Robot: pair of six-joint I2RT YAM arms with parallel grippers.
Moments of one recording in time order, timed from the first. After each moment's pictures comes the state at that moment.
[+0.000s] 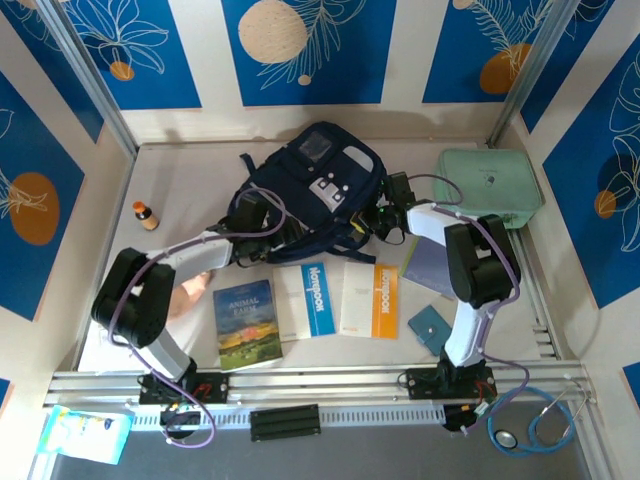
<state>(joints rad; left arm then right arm) -0.47 1.65 0.95 -0.17 0.11 -0.82 0.29 1.85 1.12 -0.19 -0.46 0.96</state>
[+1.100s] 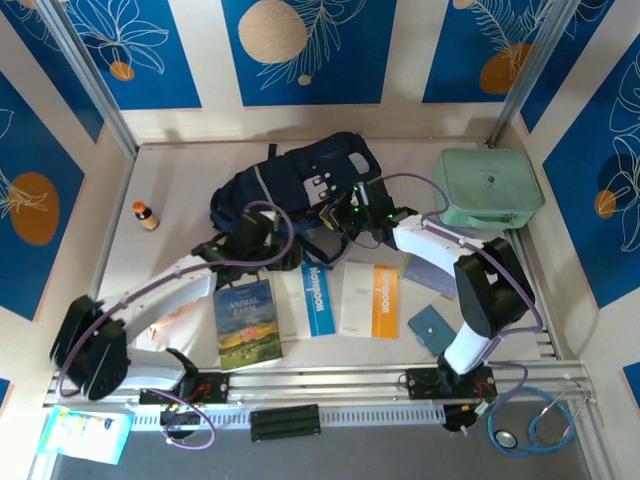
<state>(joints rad) -0.69 1.35 0.88 -0.40 -0.09 -0.54 0.52 1.67 1.09 -0.09 -0.35 1.28</state>
